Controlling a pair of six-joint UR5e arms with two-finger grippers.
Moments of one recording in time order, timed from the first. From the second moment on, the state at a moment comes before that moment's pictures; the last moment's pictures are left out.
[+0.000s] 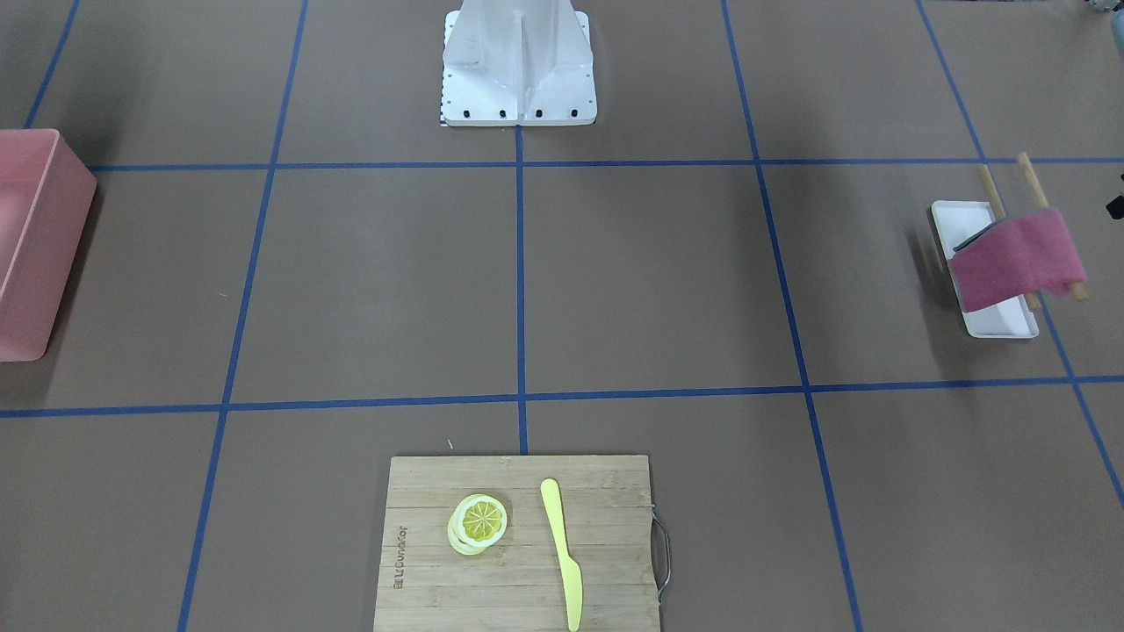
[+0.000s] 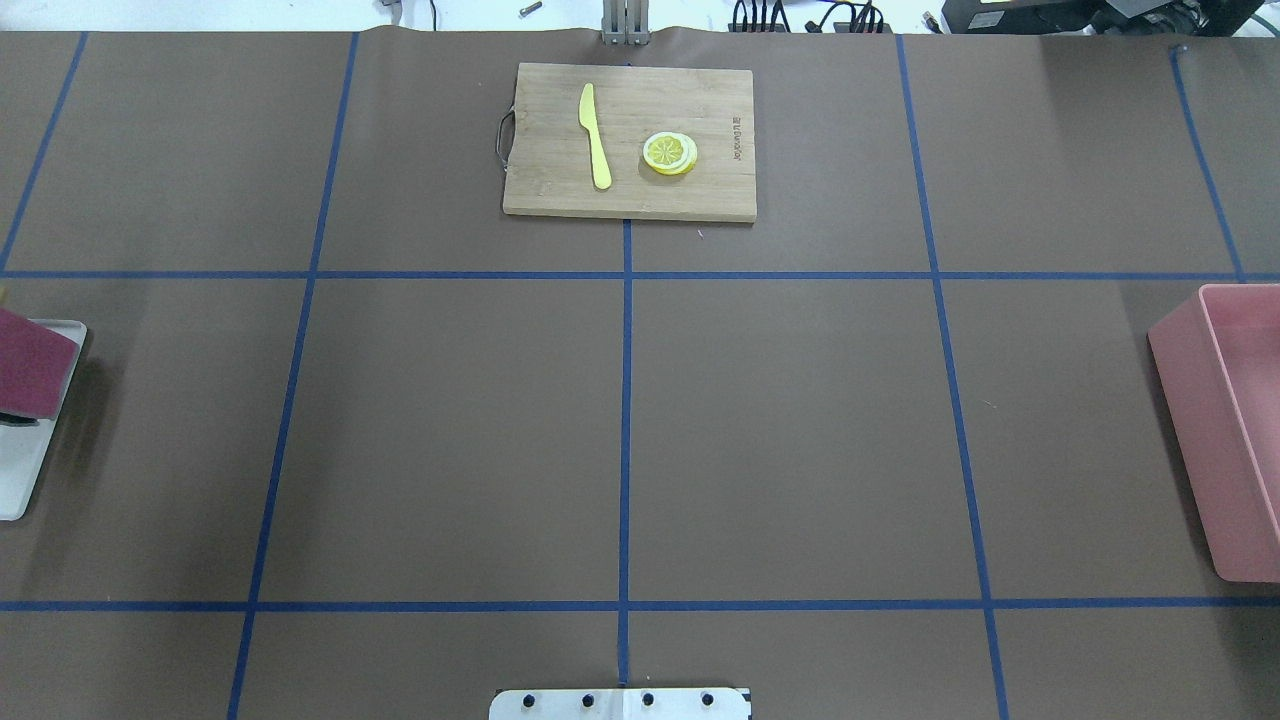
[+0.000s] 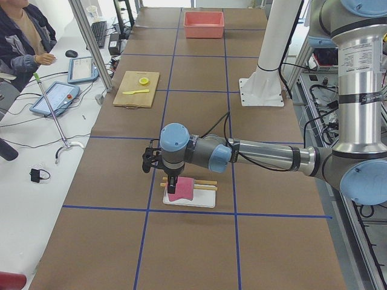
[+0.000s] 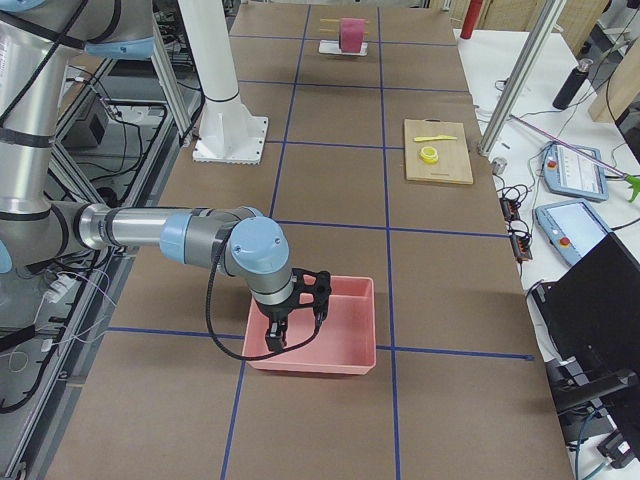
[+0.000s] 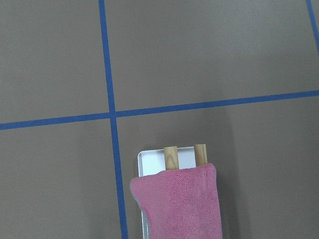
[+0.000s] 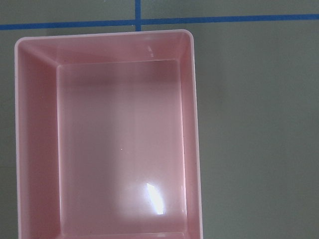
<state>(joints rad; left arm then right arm) -1.49 -1.45 -1.78 -1.74 -2.40 -0.23 1.77 -1.92 1.98 -1.76 2.35 -0.19</state>
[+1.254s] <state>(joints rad) -1.49 -1.45 -1.68 -1.74 -2.43 -0.16 1.77 -1.91 1.98 -1.75 2.35 -0.20</state>
